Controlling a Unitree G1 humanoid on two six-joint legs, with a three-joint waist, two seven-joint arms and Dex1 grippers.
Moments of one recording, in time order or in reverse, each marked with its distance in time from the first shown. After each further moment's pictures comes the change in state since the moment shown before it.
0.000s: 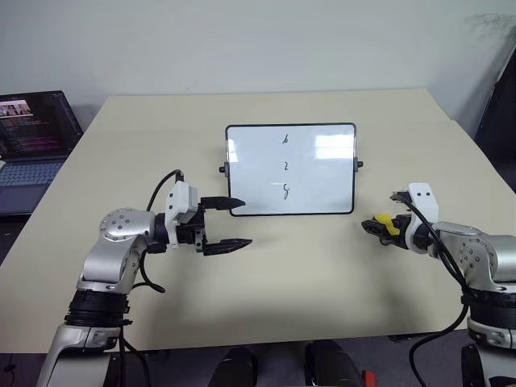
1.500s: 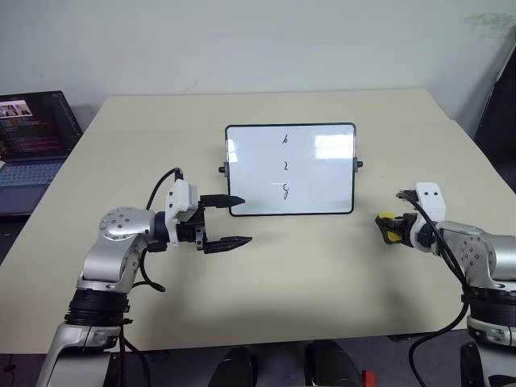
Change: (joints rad) left arm -0.006 0.000 0.001 0.001 0.000 -0.001 0.028; right arm -0.014 0.005 -0.005 0.047 -0.070 -0.080 -0.022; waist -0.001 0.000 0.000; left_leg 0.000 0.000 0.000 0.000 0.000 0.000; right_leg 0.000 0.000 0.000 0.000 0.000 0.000
